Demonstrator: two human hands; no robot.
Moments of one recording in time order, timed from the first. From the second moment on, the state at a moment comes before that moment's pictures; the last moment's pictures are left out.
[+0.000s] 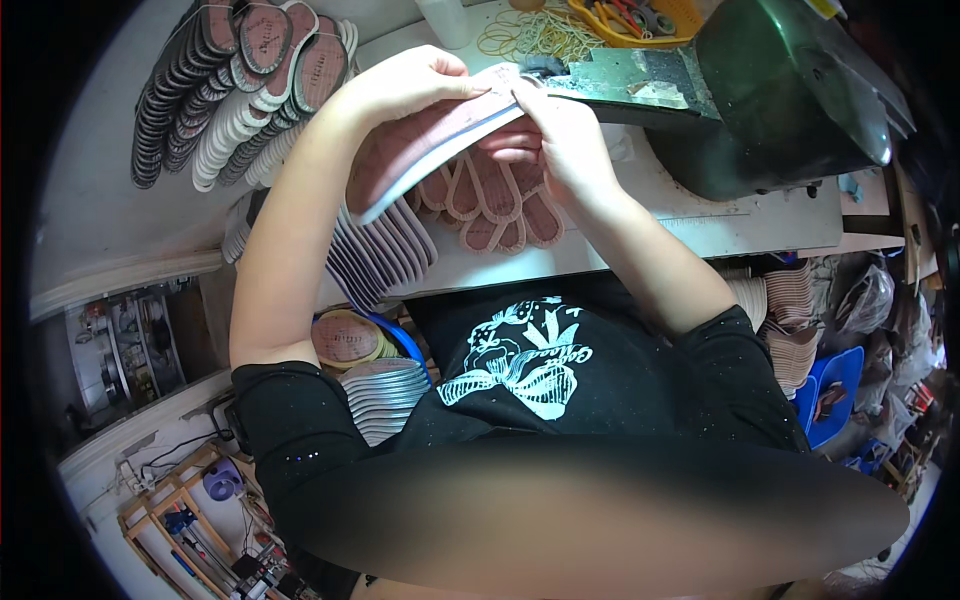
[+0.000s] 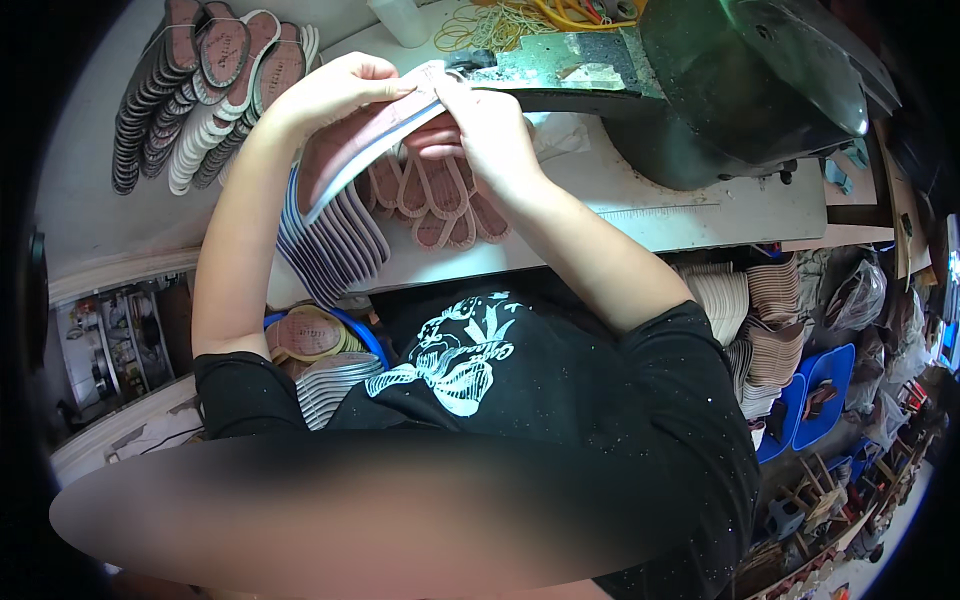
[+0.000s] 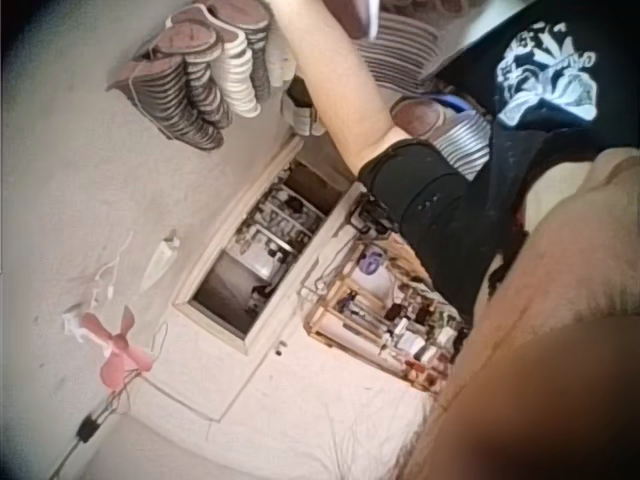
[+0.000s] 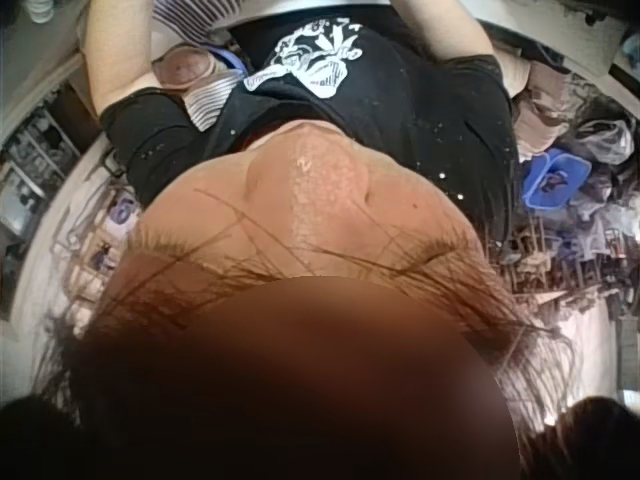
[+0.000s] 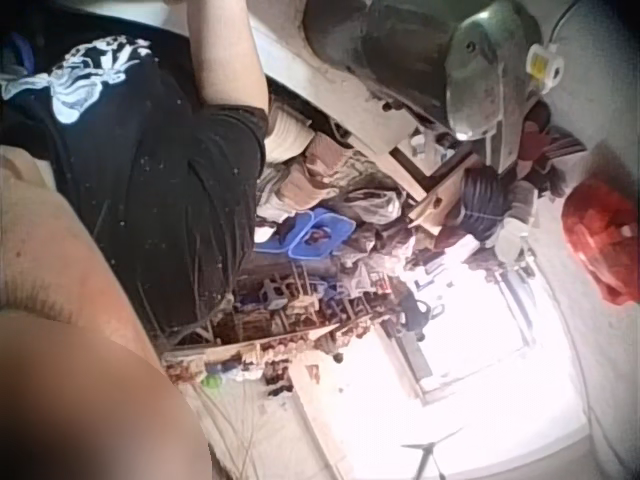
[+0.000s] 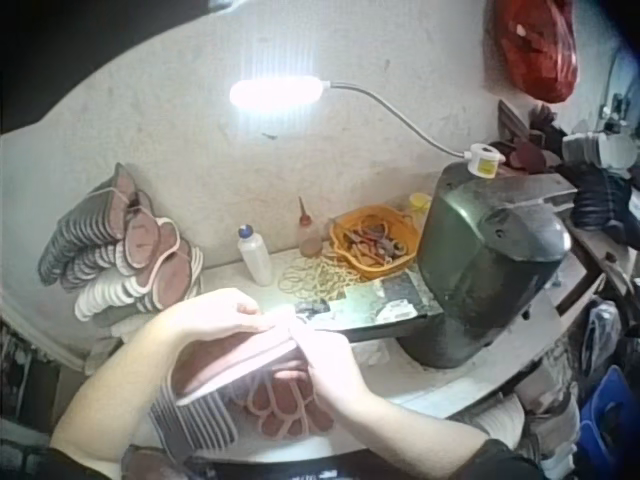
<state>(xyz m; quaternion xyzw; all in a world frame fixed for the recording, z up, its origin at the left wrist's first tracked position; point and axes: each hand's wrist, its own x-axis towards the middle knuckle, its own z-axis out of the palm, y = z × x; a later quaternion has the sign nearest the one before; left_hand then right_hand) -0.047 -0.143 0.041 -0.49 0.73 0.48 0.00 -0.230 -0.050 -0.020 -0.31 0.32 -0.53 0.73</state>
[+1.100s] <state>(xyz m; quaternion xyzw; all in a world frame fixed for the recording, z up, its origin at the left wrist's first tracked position) -0.063 -0.114 0.007 -0.41 0.59 0.63 -0.29 -0.230 -0.044 -0.031 -0.31 0.32 -0.57 0.69</state>
